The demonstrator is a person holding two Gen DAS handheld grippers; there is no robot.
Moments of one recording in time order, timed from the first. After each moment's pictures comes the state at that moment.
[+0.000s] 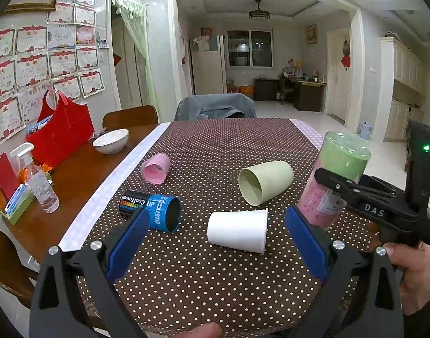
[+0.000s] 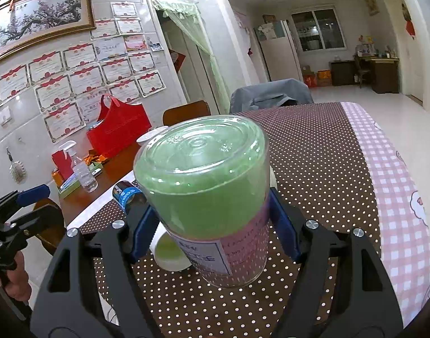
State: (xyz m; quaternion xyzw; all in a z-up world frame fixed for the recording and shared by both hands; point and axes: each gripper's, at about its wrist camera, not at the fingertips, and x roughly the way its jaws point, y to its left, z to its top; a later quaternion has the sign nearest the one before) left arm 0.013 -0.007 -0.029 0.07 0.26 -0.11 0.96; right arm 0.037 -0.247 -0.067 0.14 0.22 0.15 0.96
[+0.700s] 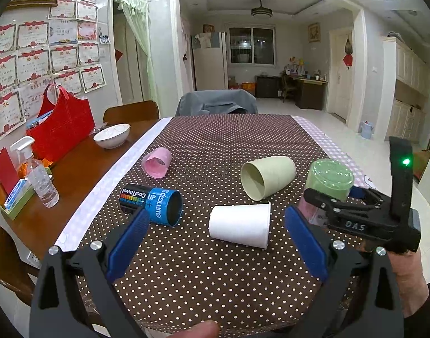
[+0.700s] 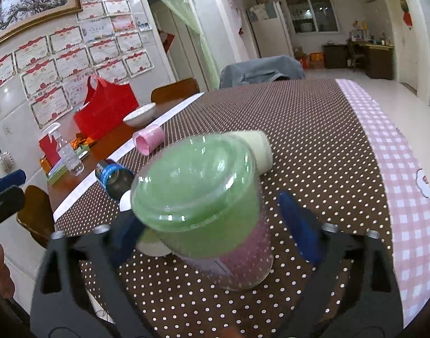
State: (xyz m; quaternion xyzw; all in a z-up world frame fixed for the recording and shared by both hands) left arm 0.014 -0.003 -0.035 0.06 0.27 -0.10 0.96; right arm 0.050 -0.240 -0.087 0.13 0.26 0.12 0.95
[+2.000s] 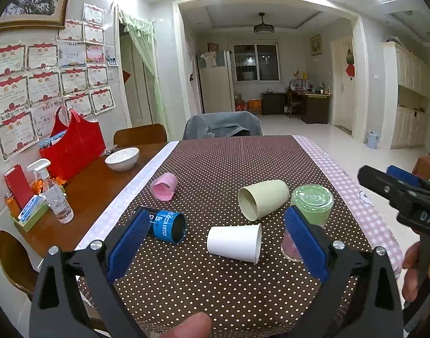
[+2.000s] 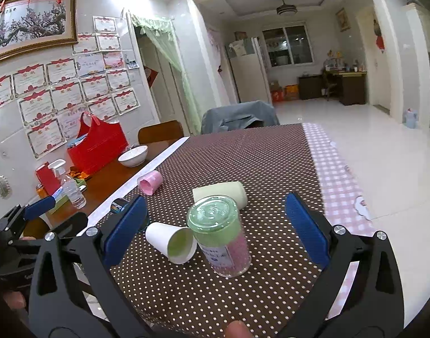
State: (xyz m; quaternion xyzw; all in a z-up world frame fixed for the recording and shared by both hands) left arm -0.025 -0.024 0.002 0.08 0.21 -0.08 0.97; right arm -0.053 -0.247 0.009 0.12 0.19 0.04 0.97
